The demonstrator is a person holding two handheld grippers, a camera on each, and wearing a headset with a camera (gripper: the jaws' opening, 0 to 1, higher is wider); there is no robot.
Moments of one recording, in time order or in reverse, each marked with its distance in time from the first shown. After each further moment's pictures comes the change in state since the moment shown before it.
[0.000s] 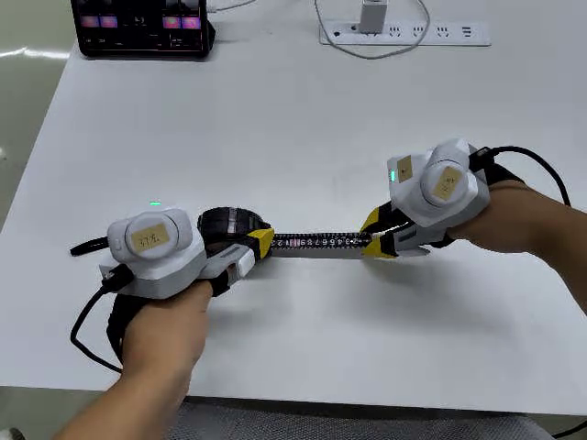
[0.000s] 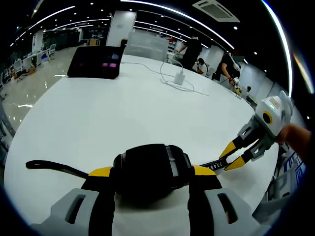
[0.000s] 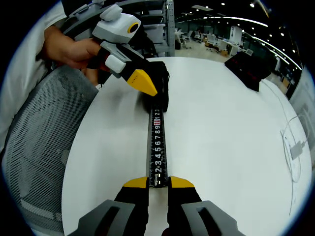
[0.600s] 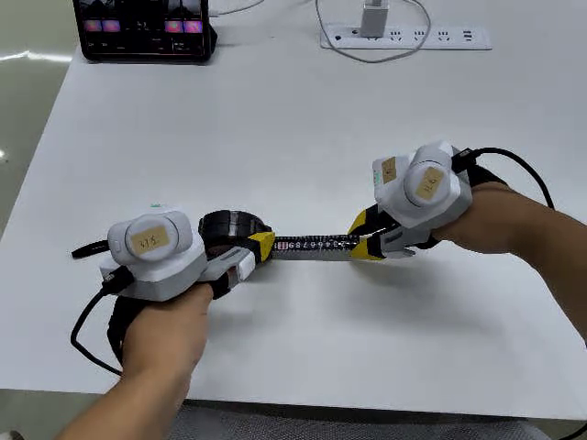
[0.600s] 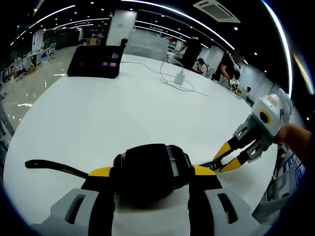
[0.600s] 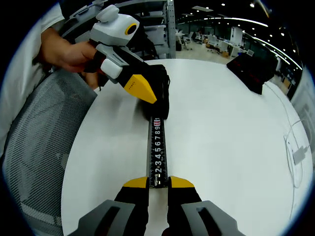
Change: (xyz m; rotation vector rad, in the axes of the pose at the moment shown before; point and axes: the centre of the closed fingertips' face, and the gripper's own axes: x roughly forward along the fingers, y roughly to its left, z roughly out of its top) left arm 0.000 -0.001 0.000 -0.006 0.003 -0.005; right arm 0.014 -0.004 0.012 -0.002 -0.012 0.014
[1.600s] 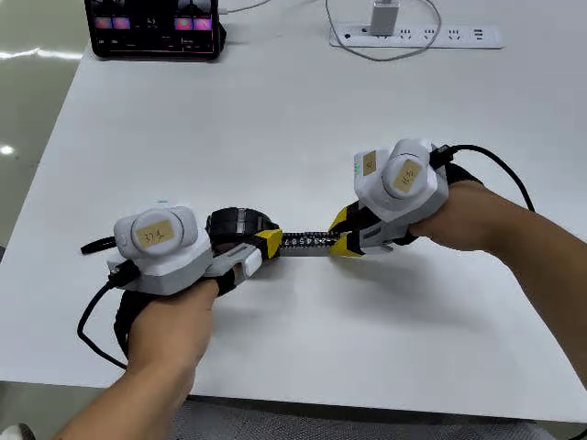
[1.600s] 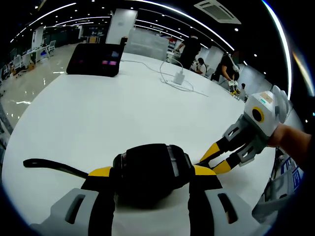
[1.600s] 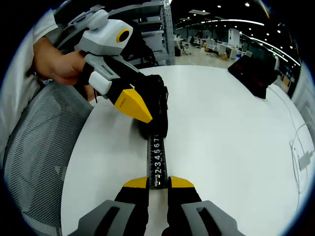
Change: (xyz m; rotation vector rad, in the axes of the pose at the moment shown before) left arm 0.001 0.001 0.000 -0.016 0.009 -0.017; right arm 0.021 -0.004 0.030 0.030 -0.064 0.022
